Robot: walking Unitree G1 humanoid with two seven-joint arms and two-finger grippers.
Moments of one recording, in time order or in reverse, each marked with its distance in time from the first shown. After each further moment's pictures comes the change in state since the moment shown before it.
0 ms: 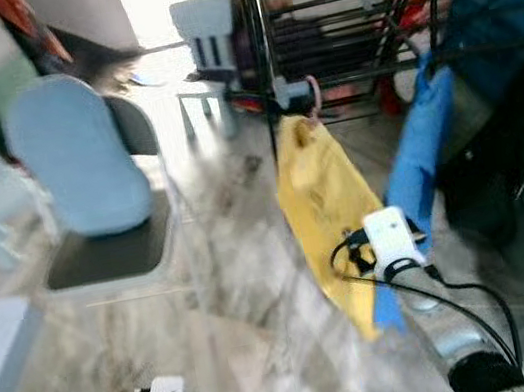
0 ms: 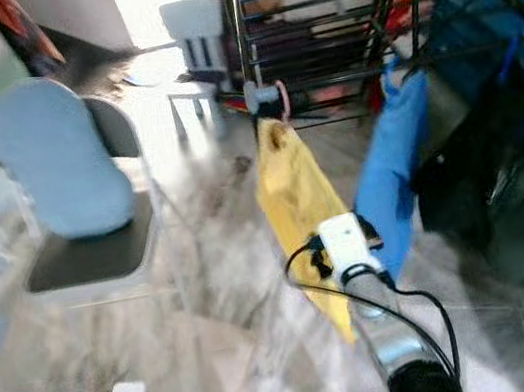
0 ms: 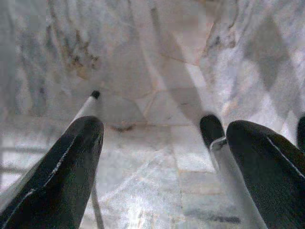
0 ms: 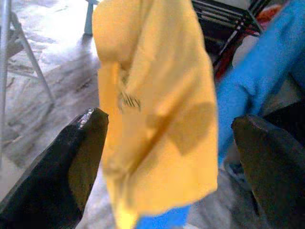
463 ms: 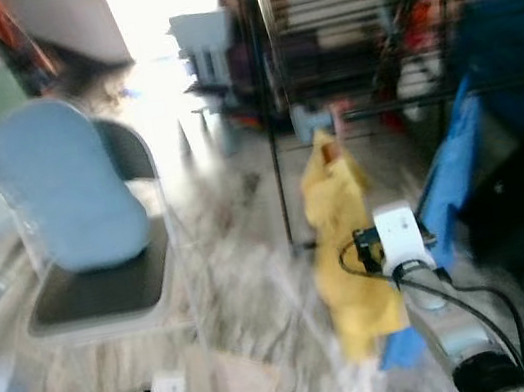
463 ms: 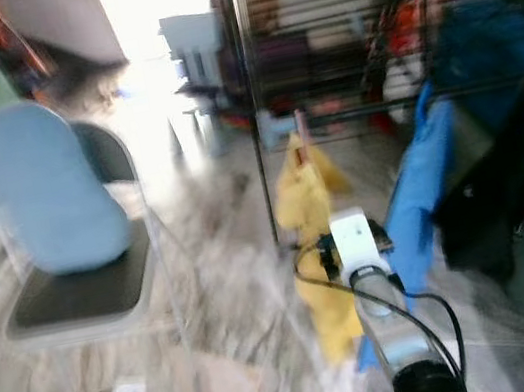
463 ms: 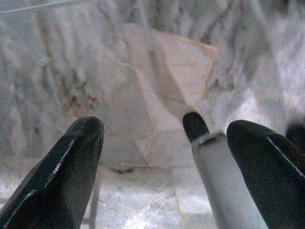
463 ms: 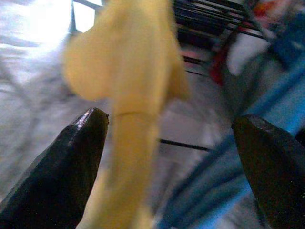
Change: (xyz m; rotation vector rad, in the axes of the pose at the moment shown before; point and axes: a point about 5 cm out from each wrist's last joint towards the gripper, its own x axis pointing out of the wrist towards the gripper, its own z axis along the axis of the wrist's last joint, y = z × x) left arm 0.001 -0.002 0.010 0.006 -0.036 -0.018; right arm 0.003 -0.009 0.002 0.069 0.041 -0.036
